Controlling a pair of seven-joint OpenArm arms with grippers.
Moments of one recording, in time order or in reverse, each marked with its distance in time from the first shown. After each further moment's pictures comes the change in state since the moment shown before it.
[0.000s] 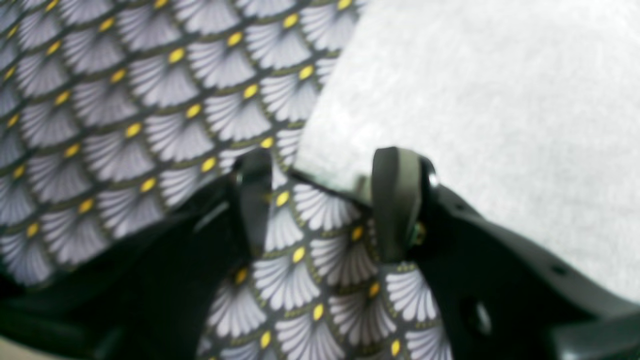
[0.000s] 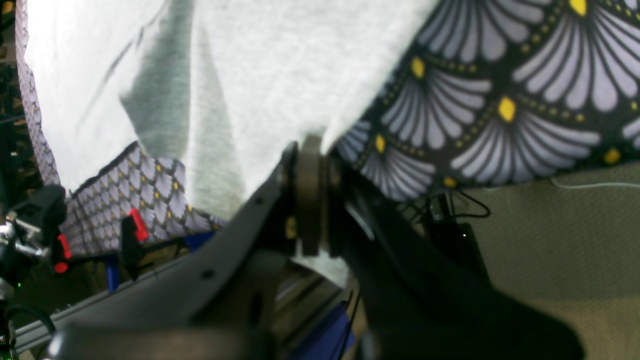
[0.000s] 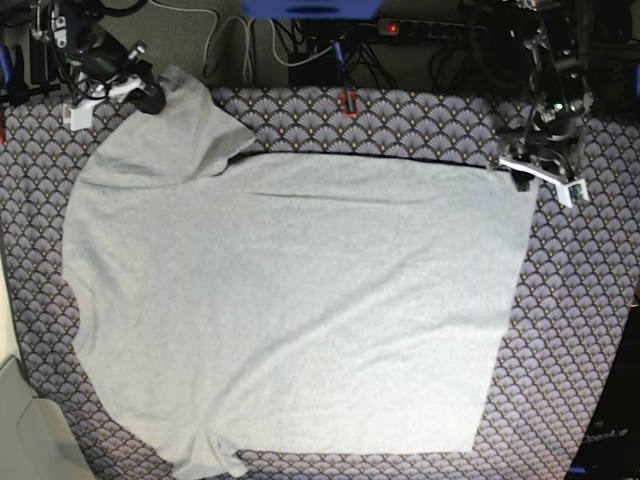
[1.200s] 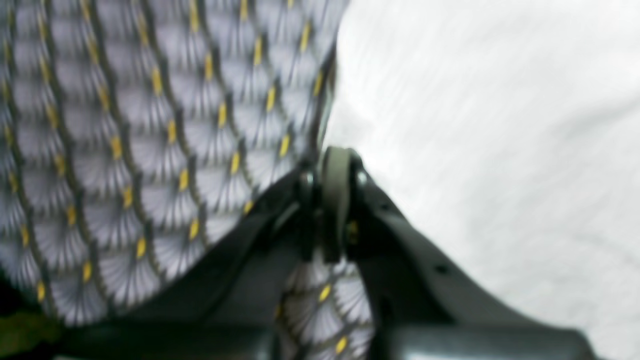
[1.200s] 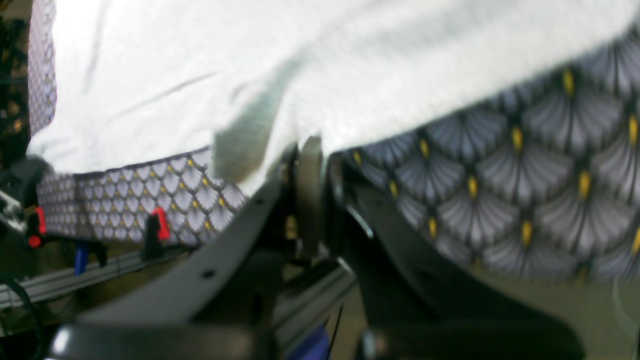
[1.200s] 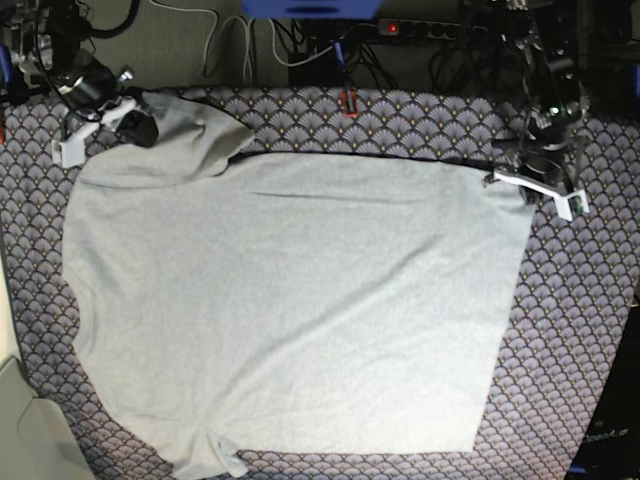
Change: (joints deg) left arm -0.8 2.9 0.1 6.8 0.2 0.5 2.6; right arm 2.6 5.0 -0.8 11.6 -1.7 -1.1 -2.2
